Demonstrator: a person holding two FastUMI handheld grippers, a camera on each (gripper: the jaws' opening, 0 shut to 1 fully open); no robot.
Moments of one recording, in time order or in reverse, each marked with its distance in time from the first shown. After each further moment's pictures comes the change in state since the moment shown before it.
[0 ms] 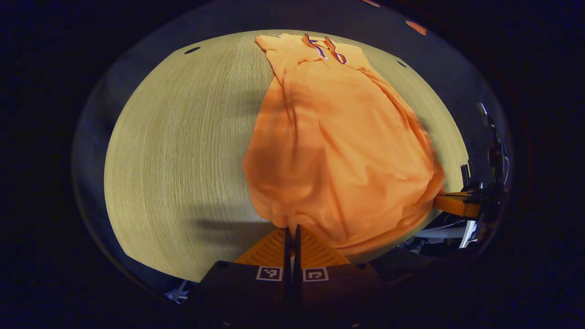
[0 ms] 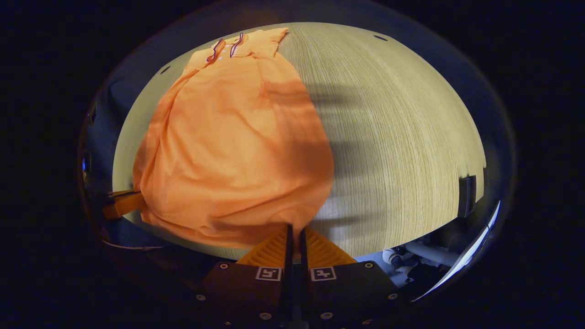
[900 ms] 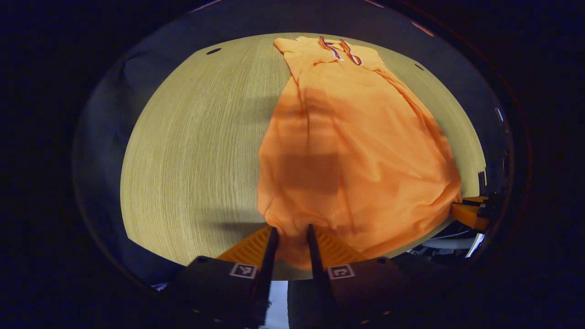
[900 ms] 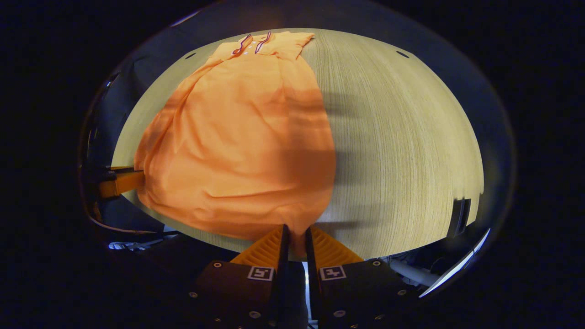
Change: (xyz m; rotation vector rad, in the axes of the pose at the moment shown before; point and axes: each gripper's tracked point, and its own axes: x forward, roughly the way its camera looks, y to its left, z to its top) left arm -0.003 0.001 -0.006 -0.033 -0.045 0.151; right arm -0.003 -0.005 -0.006 -0.125 -0.015 0.046
